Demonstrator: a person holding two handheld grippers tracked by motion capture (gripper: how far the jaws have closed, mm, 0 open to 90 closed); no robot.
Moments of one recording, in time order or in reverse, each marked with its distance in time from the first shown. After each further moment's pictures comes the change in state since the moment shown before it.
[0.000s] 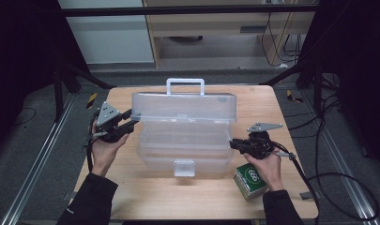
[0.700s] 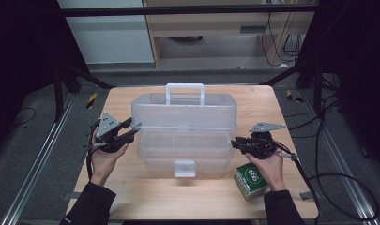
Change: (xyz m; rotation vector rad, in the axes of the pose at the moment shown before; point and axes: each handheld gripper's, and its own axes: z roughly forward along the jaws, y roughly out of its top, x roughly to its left) left arm -0.009 -0.026 -0.009 -0.003 -0.023 0.008; right arm -0.001 0.000 -0.006 -0.020 -0.037 -0.032
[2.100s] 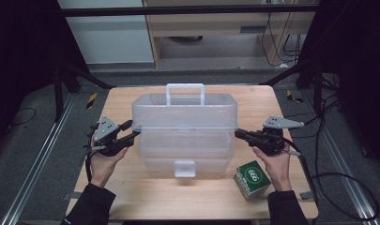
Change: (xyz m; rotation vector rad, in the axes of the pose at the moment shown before) left arm -0.002 -0.008 -0.004 -0.012 -0.010 -0.001; right arm 0.002 0.018 -0.034 -0.245 0.137 0.004
